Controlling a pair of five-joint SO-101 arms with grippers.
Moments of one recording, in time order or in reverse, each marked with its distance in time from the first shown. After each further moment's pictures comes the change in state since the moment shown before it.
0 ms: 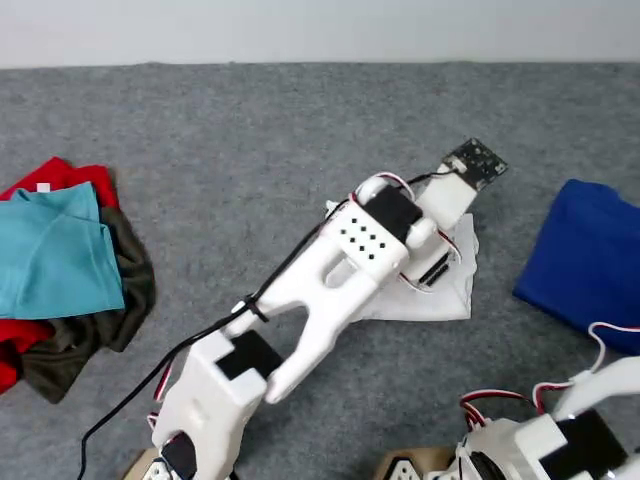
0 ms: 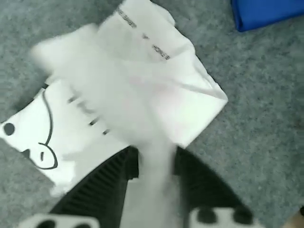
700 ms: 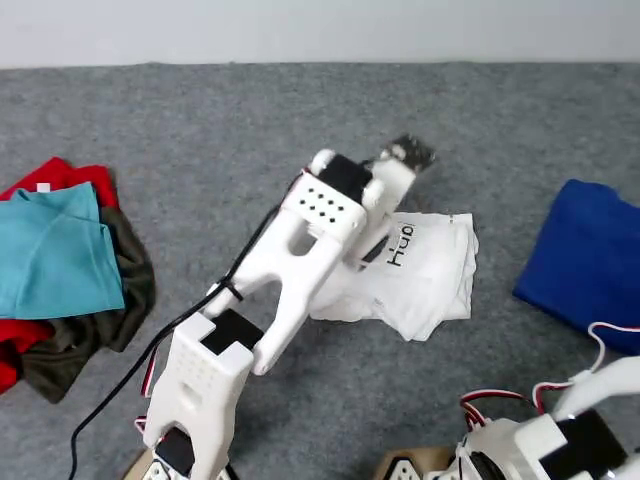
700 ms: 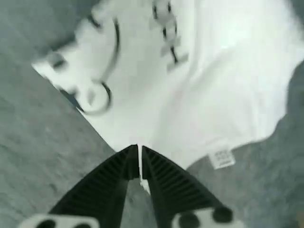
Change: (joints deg) left arm -10.5 1.8 5.3 9.1 -7.1; right arm 0.0 0.0 0.0 0.0 0.0
